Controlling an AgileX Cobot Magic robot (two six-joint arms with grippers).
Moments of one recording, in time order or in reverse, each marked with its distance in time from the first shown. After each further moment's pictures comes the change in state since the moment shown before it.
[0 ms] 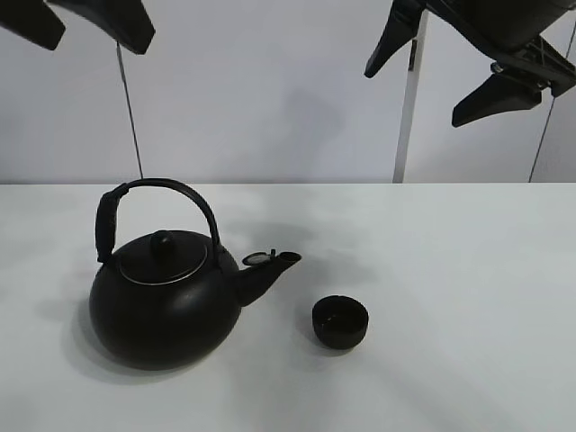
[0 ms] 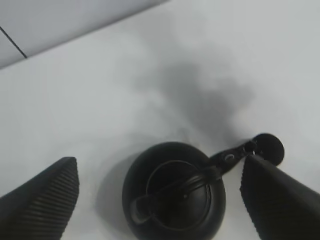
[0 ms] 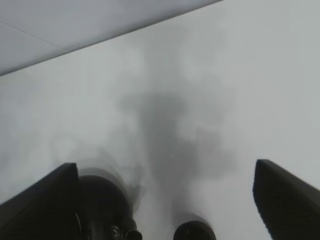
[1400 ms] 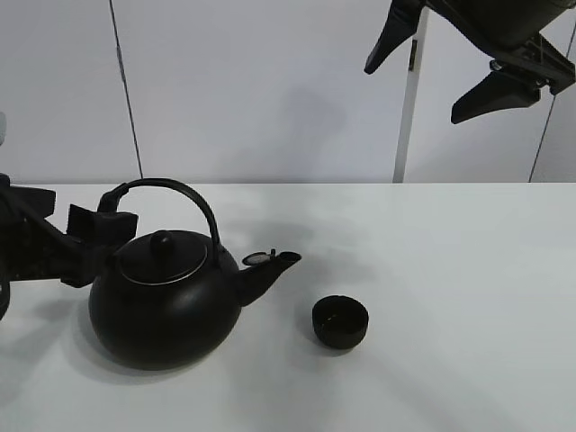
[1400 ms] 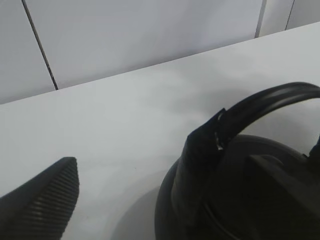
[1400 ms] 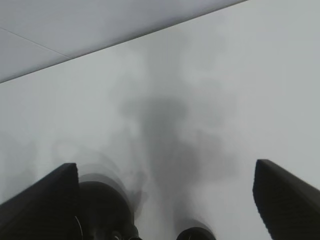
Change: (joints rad) left arm 0.000 0.310 0.890 0.022 -1.705 0.019; right arm 0.000 0.000 0.000 0.001 -0.018 0.002
